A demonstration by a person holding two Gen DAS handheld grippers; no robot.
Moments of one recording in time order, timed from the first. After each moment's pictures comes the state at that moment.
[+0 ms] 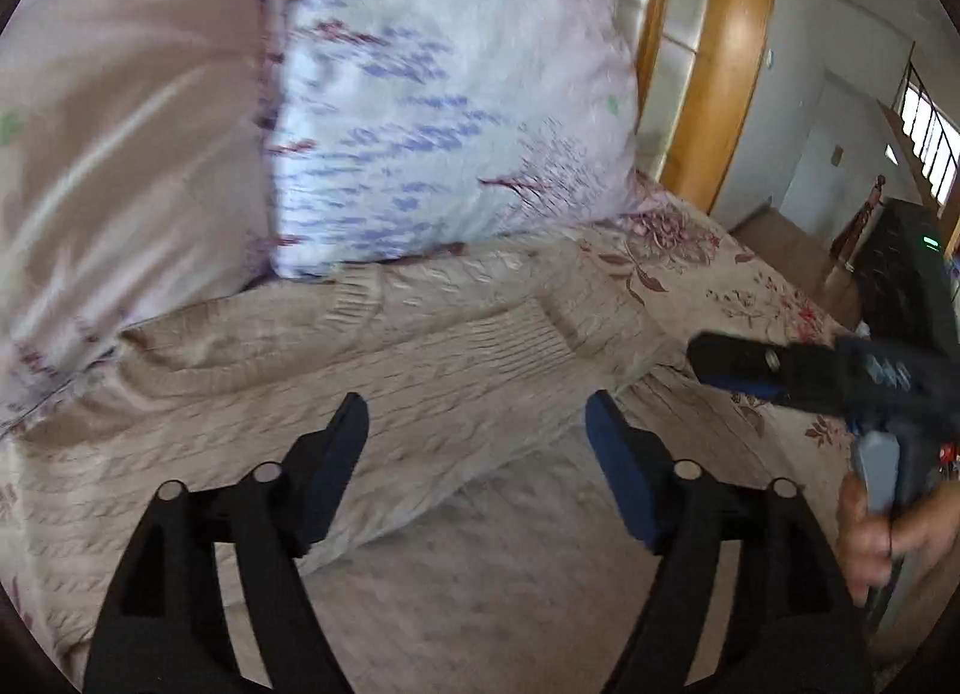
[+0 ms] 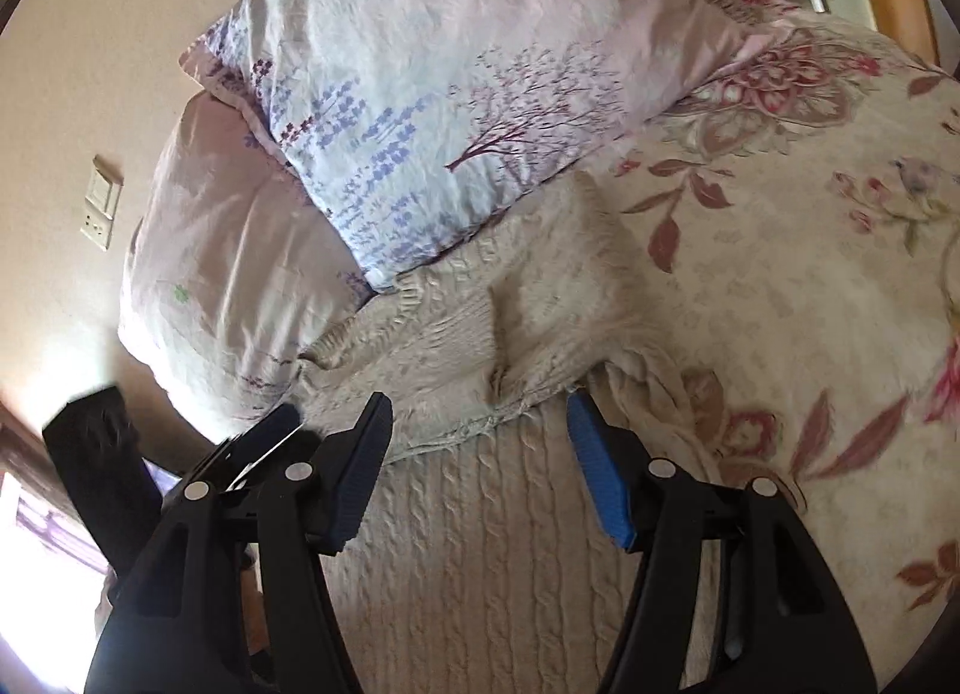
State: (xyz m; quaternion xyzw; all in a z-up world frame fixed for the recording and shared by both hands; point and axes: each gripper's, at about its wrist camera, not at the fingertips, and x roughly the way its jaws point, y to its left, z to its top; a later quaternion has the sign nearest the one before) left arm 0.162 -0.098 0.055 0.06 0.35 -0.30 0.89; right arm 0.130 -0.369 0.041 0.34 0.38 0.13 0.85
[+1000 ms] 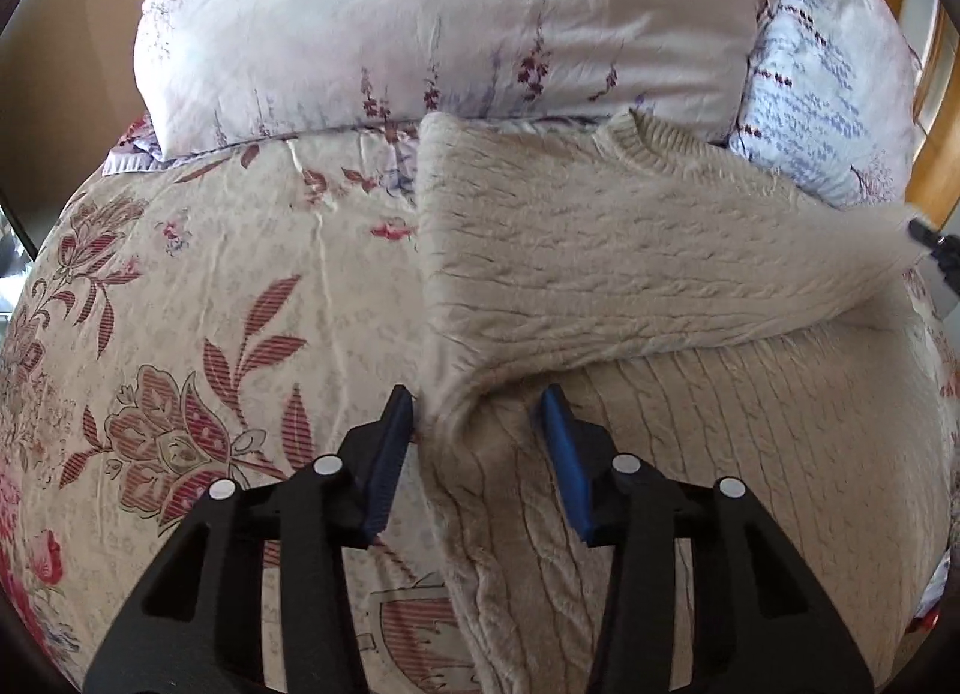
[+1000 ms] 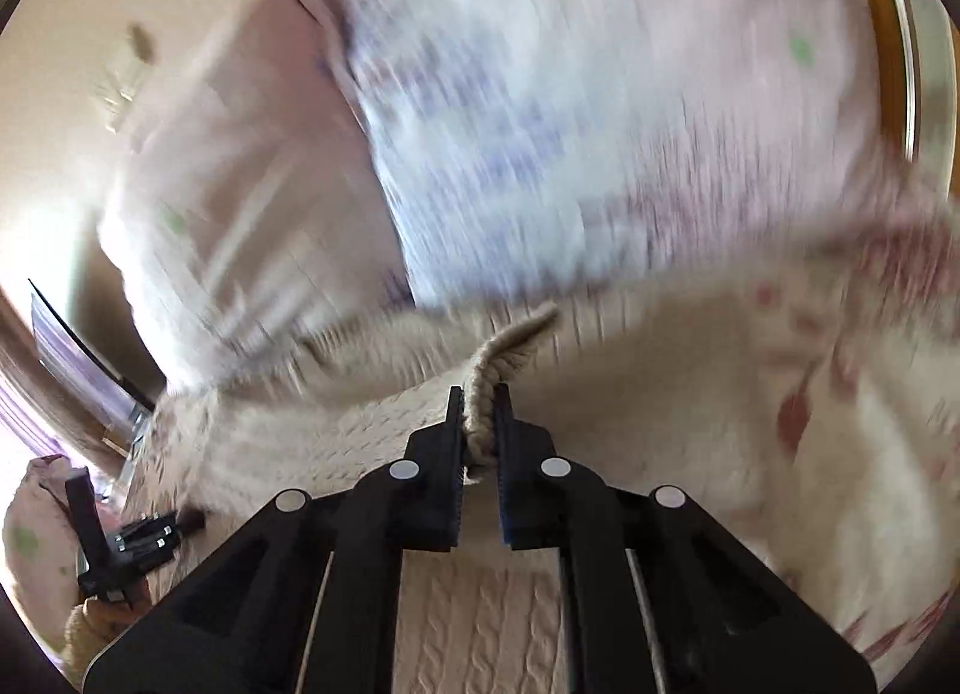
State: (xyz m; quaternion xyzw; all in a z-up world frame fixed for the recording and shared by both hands) left arm 0.148 0.134 0.003 -0.02 0.45 -0.04 0.89; right arm 0.189 -0.311 0.076 0.17 0.35 0.16 0.91
